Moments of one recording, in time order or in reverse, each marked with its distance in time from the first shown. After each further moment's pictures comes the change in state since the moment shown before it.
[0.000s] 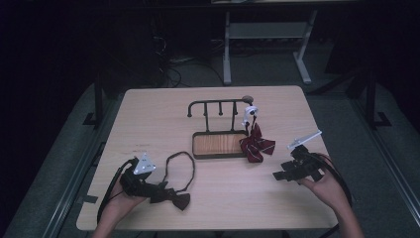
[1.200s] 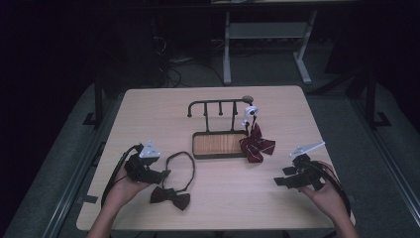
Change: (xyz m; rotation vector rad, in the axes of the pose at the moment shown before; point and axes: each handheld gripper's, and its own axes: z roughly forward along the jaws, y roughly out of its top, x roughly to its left) left arm 0.024 0.036 0.010 0.045 -0.026 0.004; right arm 0.005 -0.023 0.008 -0.054 -0.048 0.003
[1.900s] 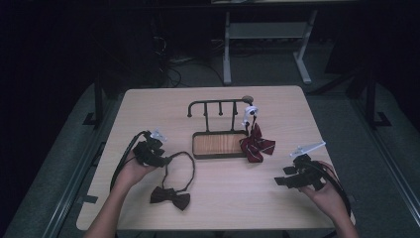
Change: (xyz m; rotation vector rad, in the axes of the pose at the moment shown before) left arm 0.036 0.022 0.039 0.152 -0.047 -0.069; right arm -0.001 -0.001 -0.001 -0.004 -0.014 -0.010
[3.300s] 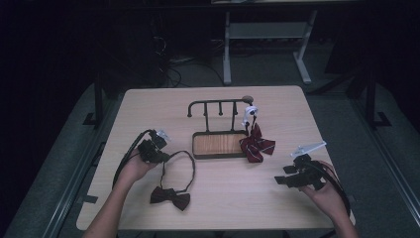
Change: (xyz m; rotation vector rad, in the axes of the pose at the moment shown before) left arm 0.001 0.010 0.007 0.081 -0.041 0.058; right arm -0.002 -0.001 0.001 -0.019 -0.007 0.000
